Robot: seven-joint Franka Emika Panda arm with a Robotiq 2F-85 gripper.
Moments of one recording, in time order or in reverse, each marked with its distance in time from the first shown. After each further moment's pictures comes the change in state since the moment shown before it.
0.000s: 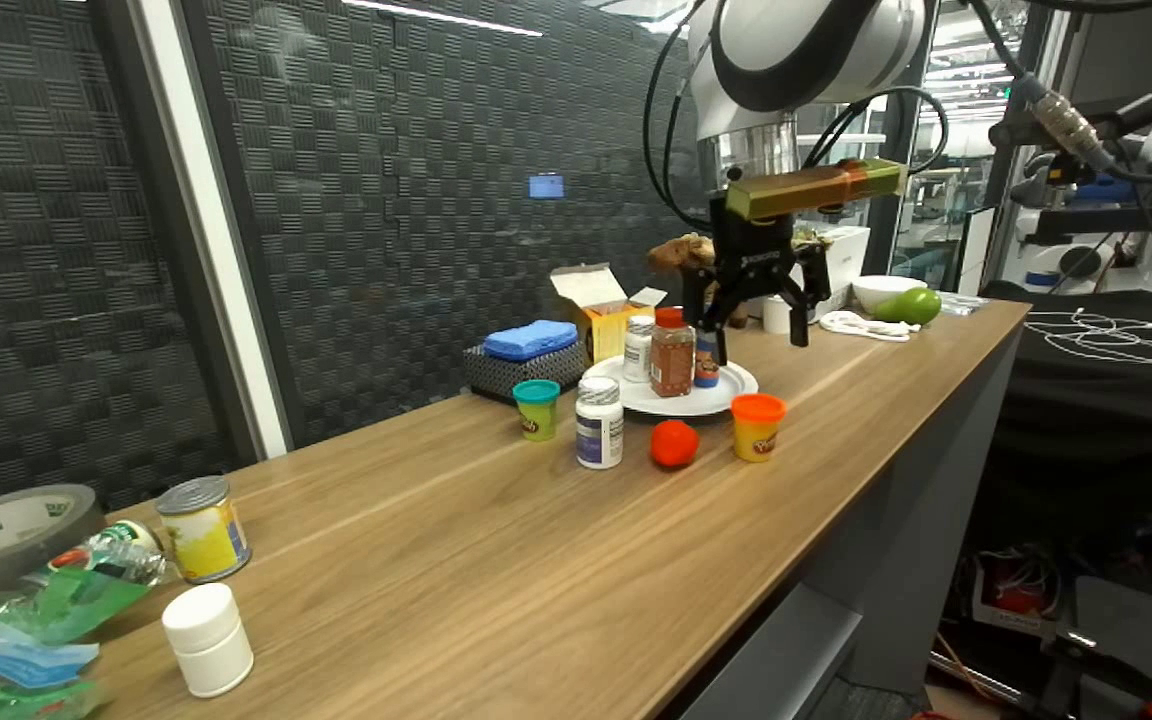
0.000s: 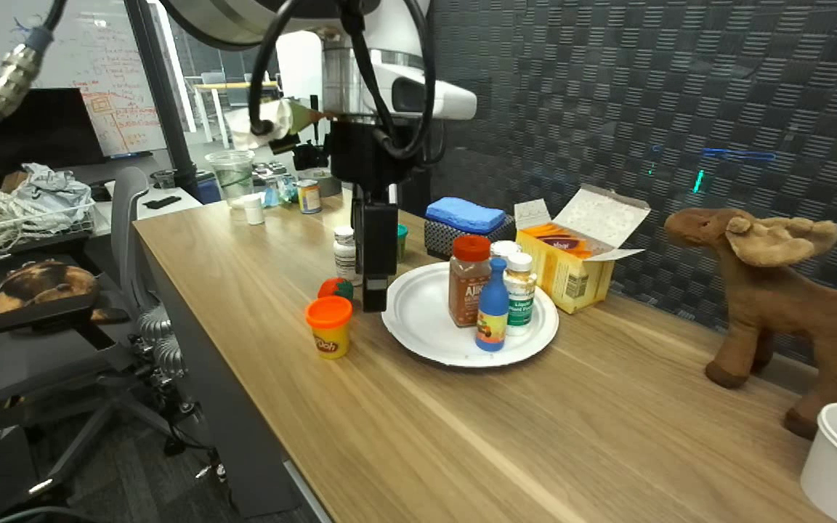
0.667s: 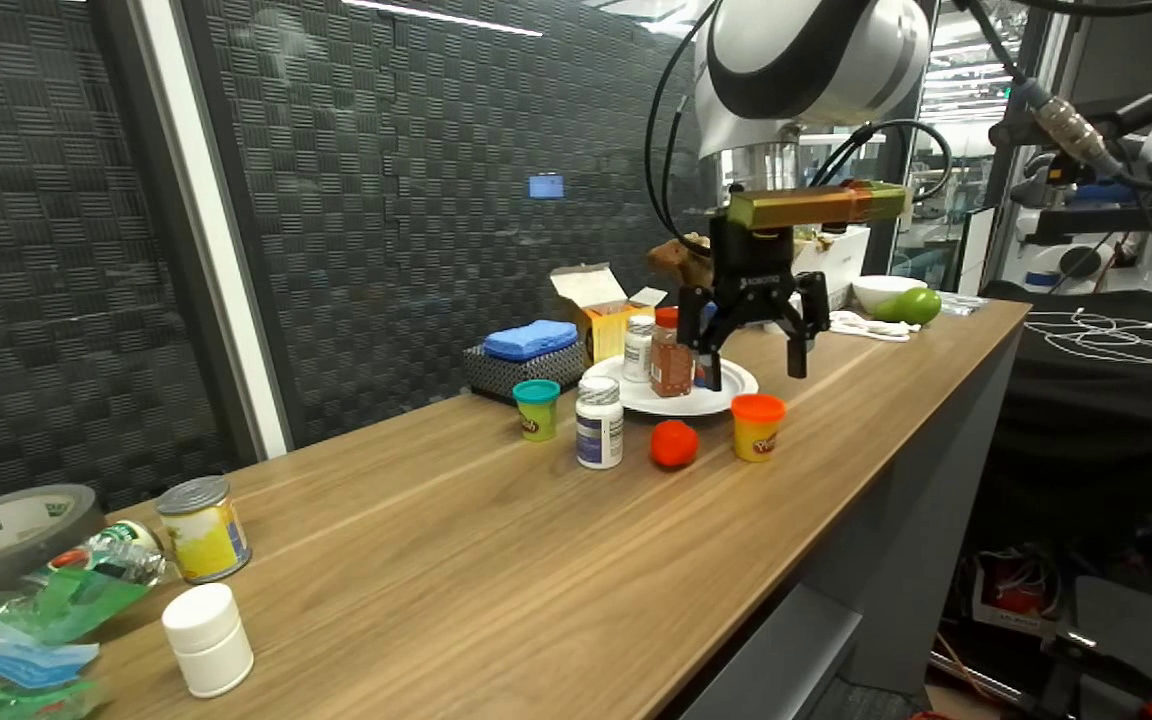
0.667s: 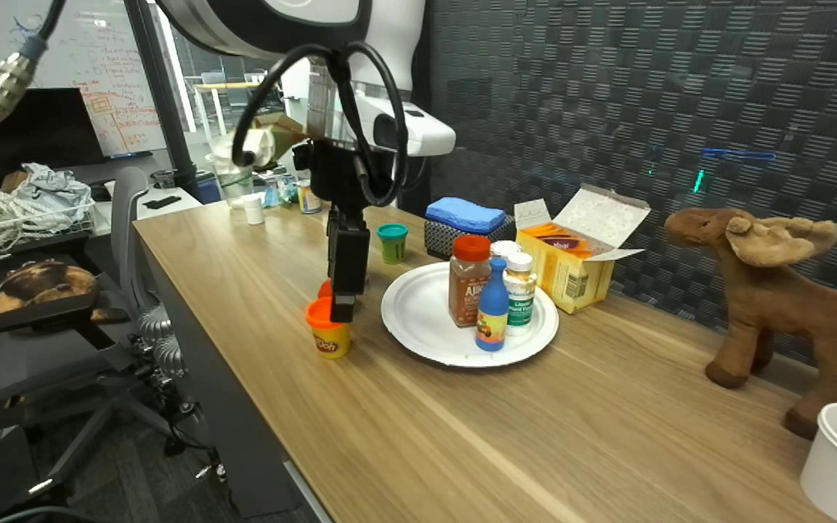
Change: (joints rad) arm 0.000 0.002 0.012 -0.042 0.142 0.002 -0.077
